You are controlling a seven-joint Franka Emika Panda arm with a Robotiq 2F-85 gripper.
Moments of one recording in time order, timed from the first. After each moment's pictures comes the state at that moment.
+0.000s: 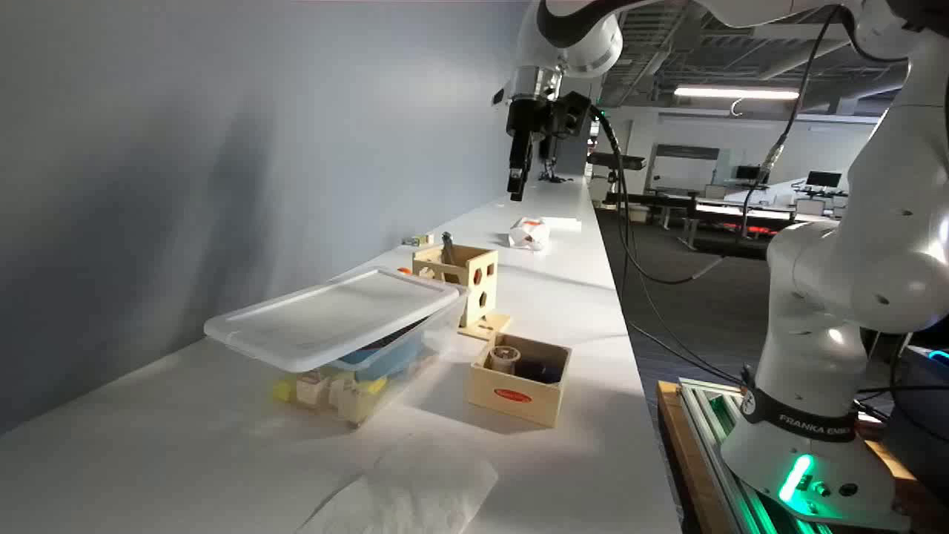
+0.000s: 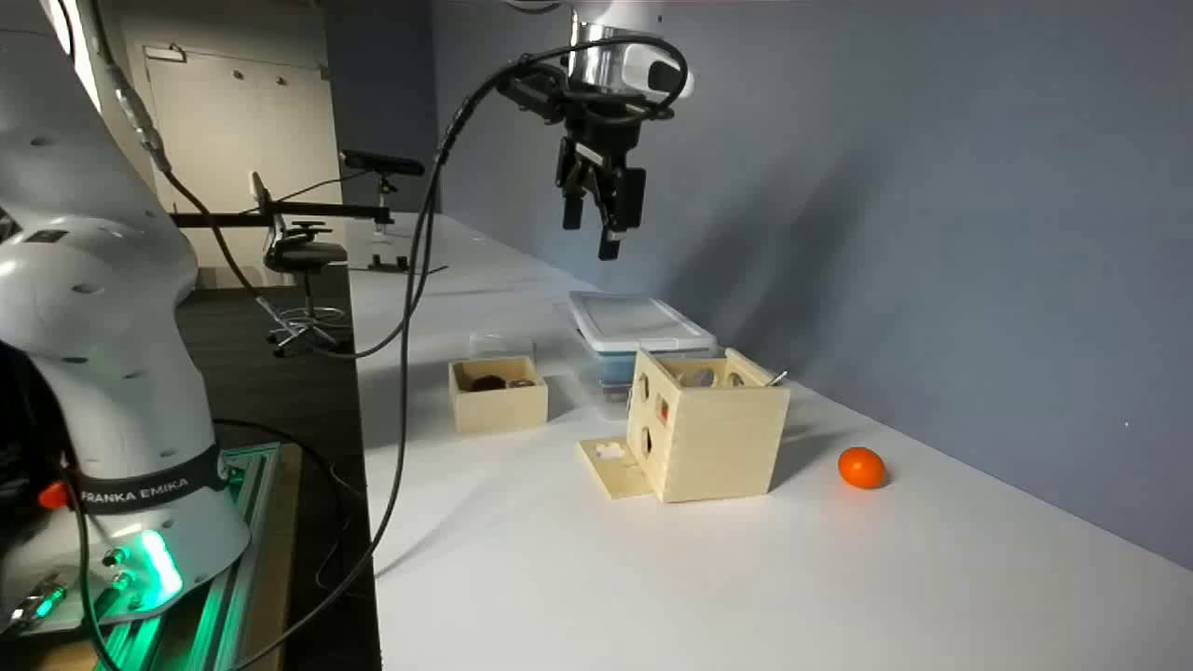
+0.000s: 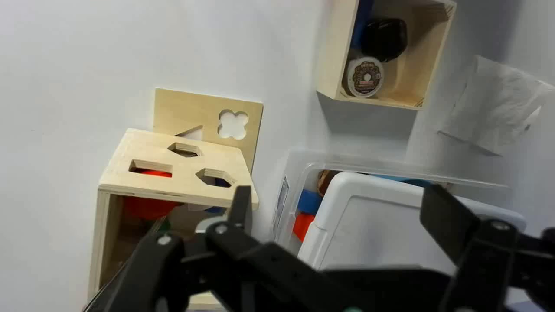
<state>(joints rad) -0.01 -0.26 -0.31 -2.07 0.17 1.79 -0.39</state>
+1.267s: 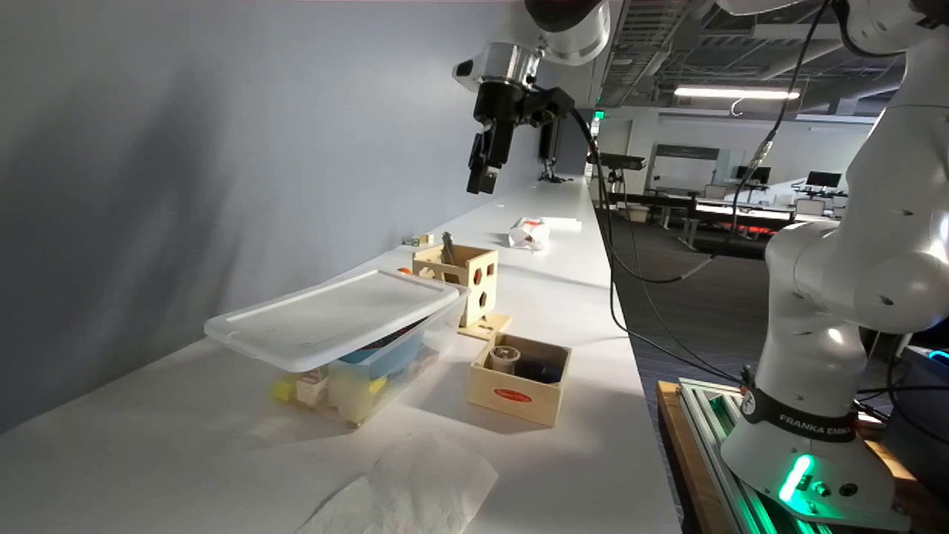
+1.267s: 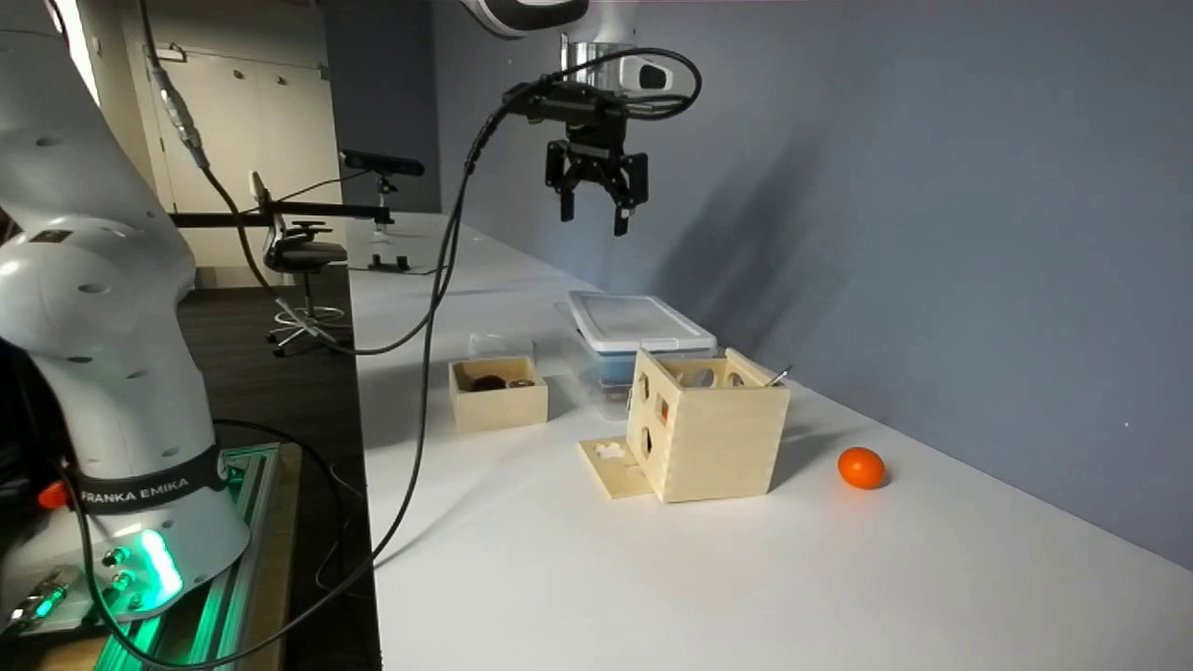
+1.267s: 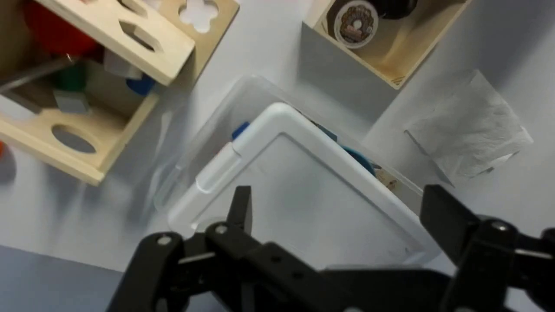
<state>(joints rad) 0.03 -0.25 -0.12 -2.07 0.16 1.94 -0.61</state>
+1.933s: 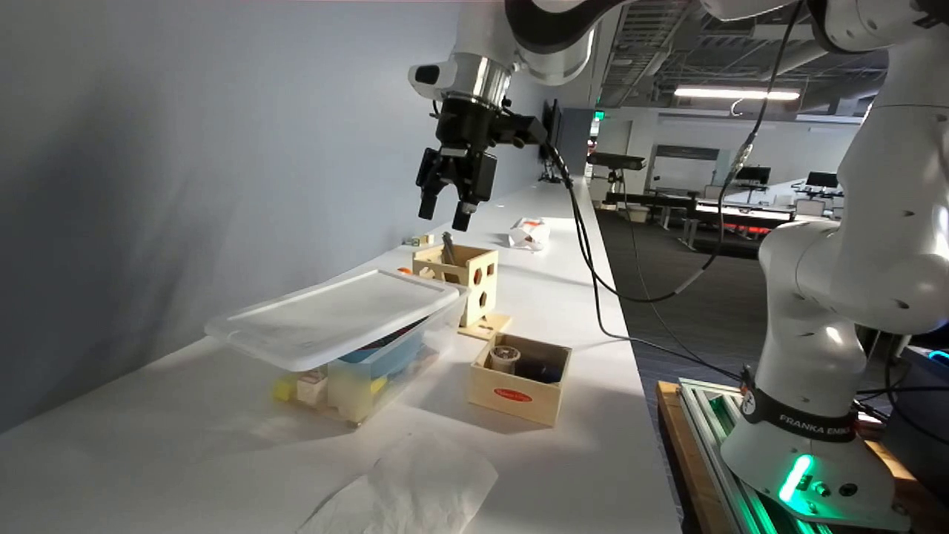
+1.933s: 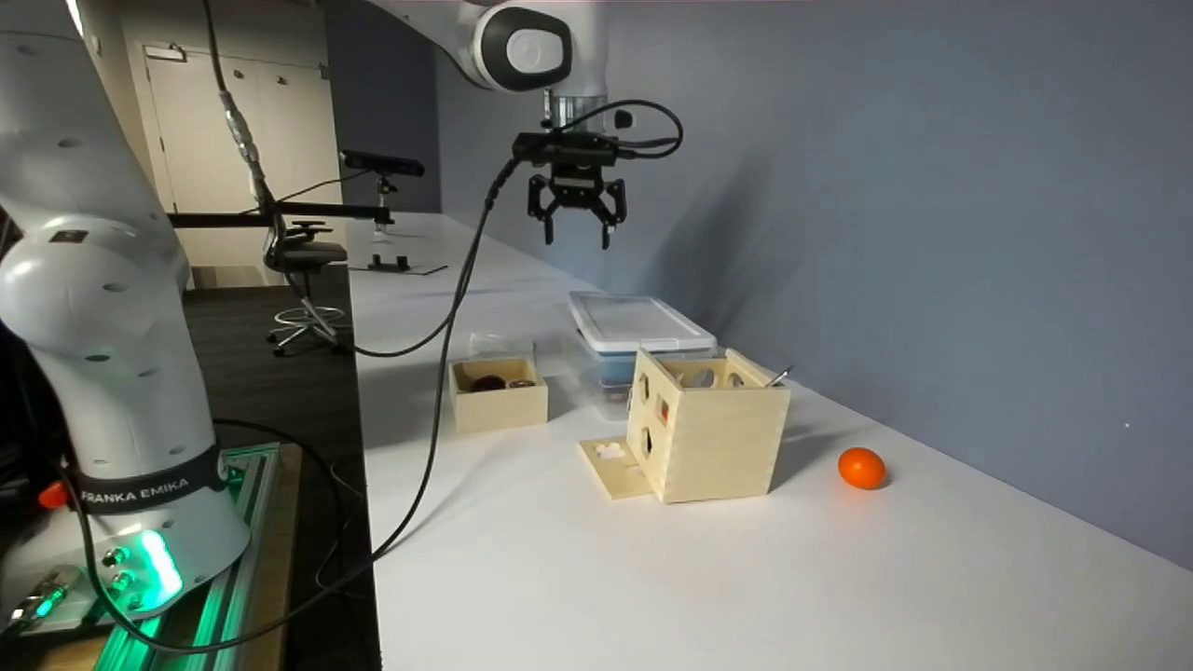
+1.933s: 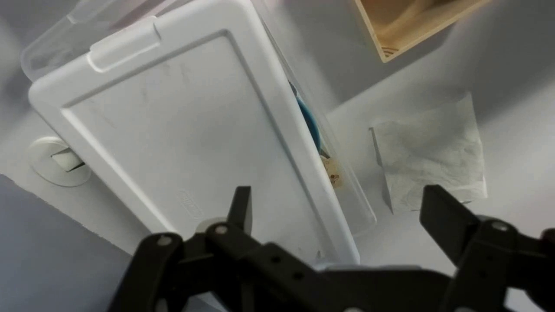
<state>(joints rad) 0.13 -0.18 -0.03 -2.11 0.17 2.11 -0.86</state>
